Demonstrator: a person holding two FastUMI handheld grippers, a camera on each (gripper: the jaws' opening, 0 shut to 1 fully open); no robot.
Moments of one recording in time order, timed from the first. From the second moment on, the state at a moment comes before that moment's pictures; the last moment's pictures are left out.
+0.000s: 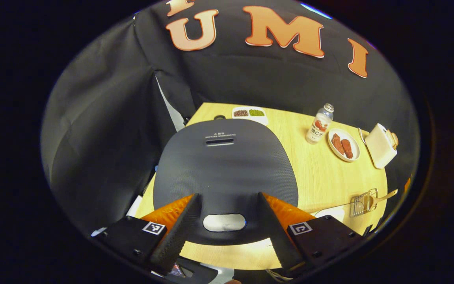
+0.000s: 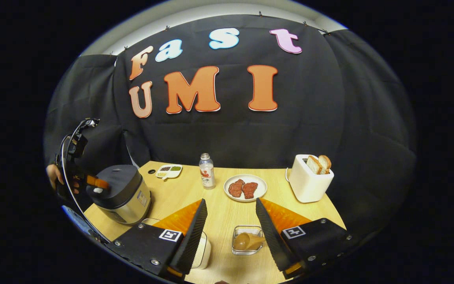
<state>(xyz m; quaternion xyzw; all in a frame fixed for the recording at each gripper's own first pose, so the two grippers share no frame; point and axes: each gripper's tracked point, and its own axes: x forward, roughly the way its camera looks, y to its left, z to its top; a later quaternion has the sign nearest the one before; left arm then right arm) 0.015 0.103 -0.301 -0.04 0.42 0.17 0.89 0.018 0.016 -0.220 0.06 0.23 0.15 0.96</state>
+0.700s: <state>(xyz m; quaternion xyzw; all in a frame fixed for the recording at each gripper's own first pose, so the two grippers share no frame) 0.003 0.015 -0.087 0.03 0.08 0.13 0.99 0.025 0.028 -0.125 0.05 0.09 0.17 0.98</state>
